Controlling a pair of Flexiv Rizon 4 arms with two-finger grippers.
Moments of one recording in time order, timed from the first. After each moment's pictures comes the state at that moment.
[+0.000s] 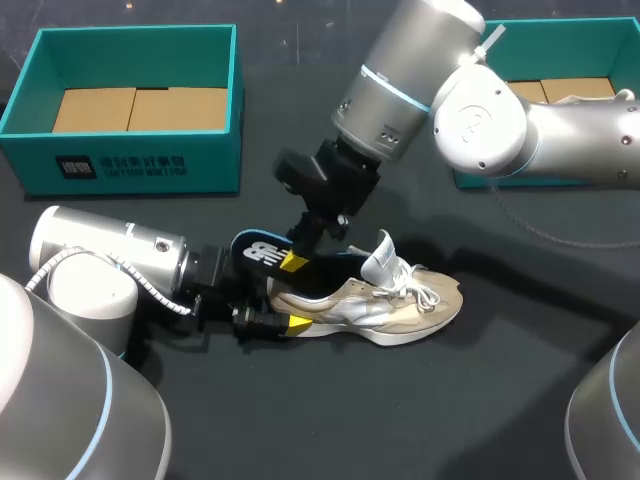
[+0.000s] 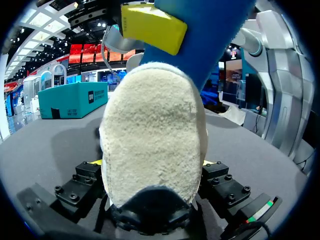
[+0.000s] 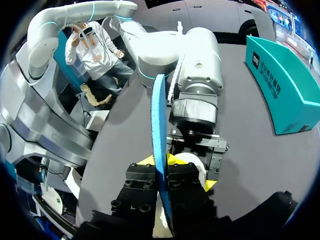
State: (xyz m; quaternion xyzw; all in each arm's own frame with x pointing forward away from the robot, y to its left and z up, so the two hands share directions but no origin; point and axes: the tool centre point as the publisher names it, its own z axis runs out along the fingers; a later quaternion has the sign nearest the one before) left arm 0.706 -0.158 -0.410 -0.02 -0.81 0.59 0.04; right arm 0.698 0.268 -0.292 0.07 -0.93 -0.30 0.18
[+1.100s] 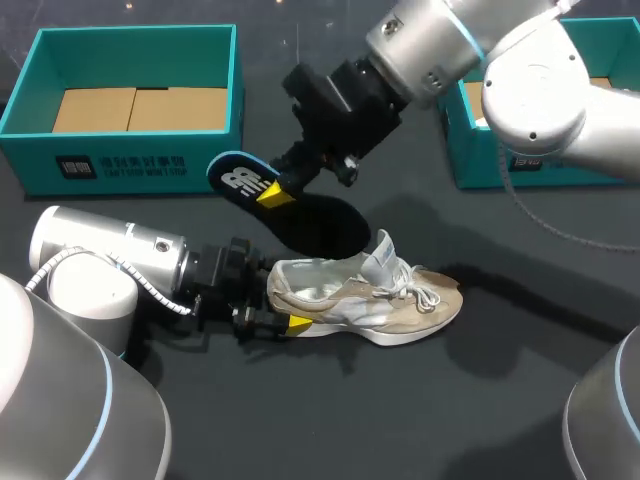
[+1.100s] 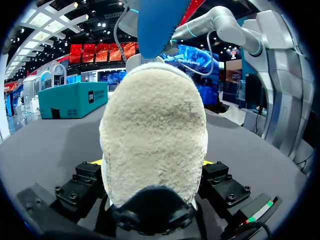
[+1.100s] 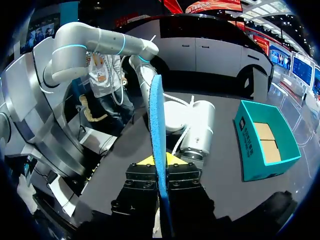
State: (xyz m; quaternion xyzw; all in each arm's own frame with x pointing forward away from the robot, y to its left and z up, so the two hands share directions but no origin) left arm 0.706 -0.158 -0.410 -0.02 -0.81 0.59 0.04; right arm 0.688 0.284 -0.150 0.12 -0.88 -0.44 0.11
